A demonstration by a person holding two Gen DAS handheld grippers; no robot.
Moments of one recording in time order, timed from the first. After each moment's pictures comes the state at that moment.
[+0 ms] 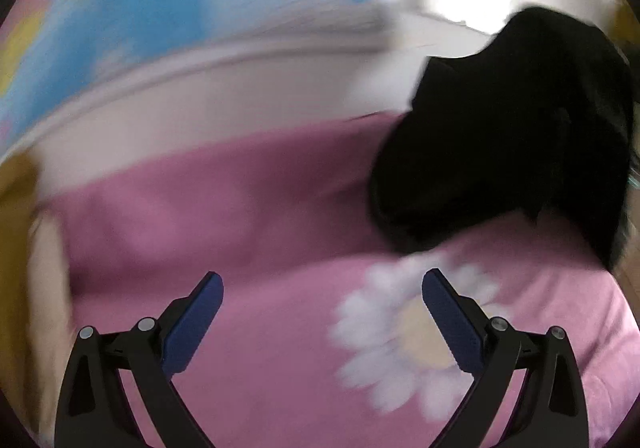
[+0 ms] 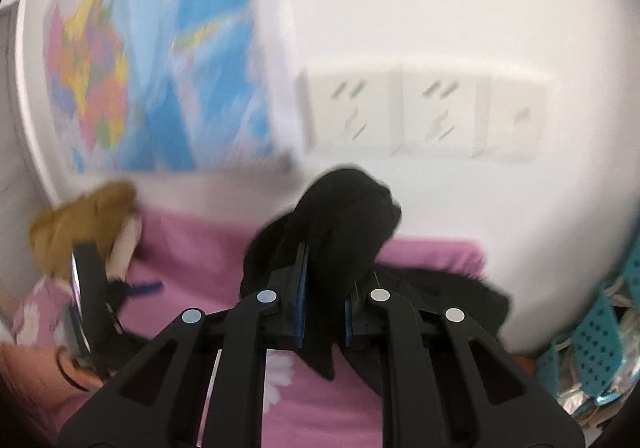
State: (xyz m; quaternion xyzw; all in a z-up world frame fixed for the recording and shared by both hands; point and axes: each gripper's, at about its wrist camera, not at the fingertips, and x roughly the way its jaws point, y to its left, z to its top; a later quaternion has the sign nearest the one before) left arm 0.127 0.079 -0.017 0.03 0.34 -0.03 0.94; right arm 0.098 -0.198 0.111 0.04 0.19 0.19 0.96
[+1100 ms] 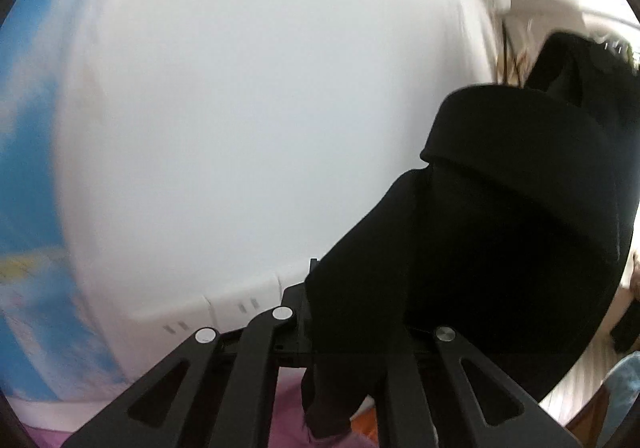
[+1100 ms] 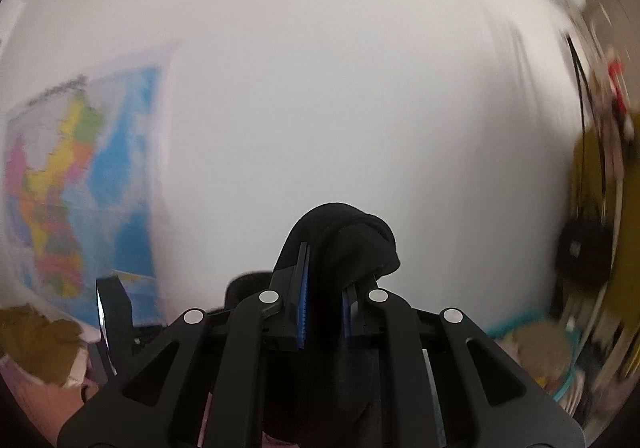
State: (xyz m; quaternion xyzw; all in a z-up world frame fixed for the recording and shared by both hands) left arm 0.185 -0.047 0.248 0.01 0.10 -0.19 0.98; right arm -0.081 -0.338 0.330 0.01 -0.06 0.02 1.00
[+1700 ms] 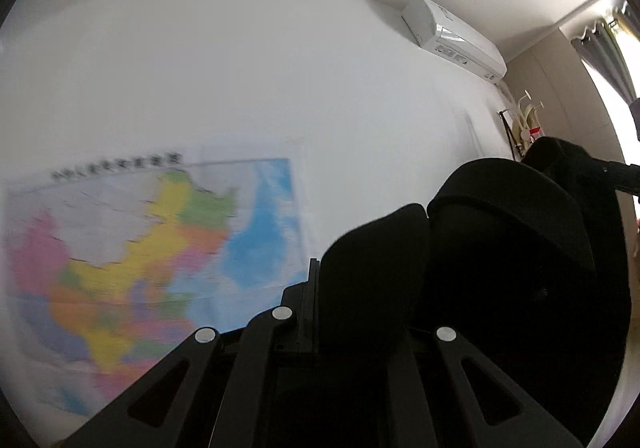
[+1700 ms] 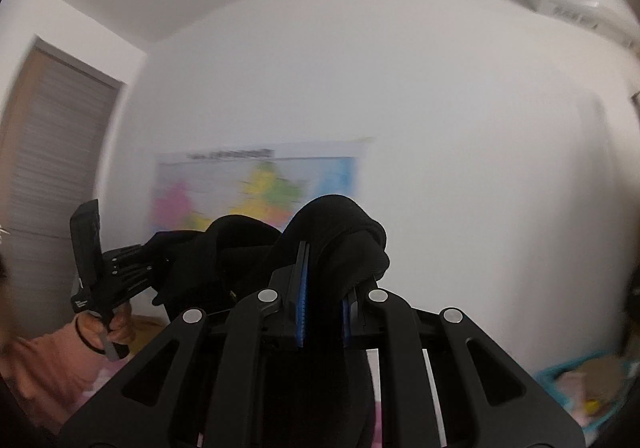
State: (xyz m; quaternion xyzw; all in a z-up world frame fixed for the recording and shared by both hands) left arm -0.174 0.068 0.344 0.10 -0.09 -0.03 0.99; right arm -0.288 -0.230 0.317 -0.01 -0.15 0.28 0.95
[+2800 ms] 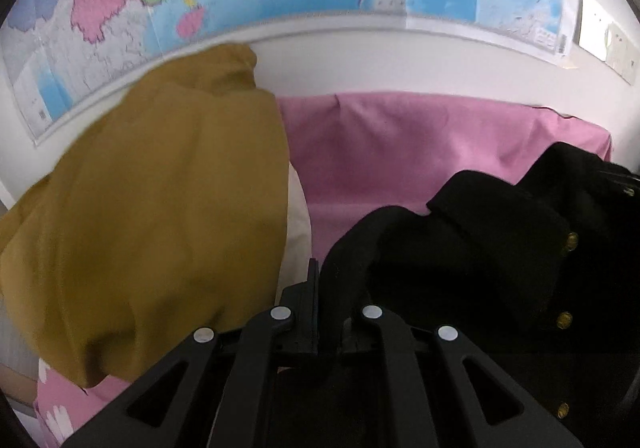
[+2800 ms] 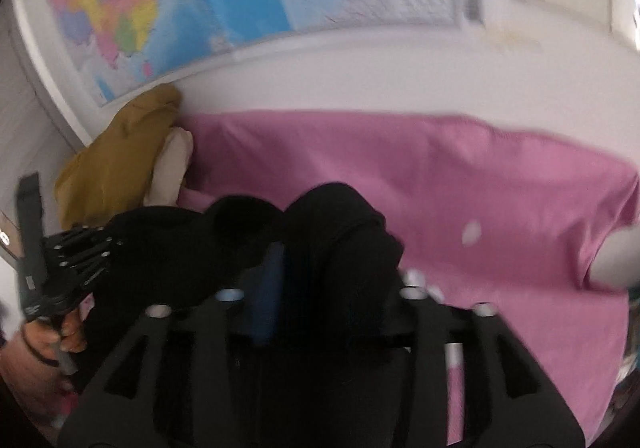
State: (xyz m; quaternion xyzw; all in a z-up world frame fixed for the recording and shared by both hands) left arm 0.067 0.279 -0.006 -0.02 0.42 0.17 0.89; right arm 0.171 -0.034 0.020 0.03 0.37 0.28 0.88
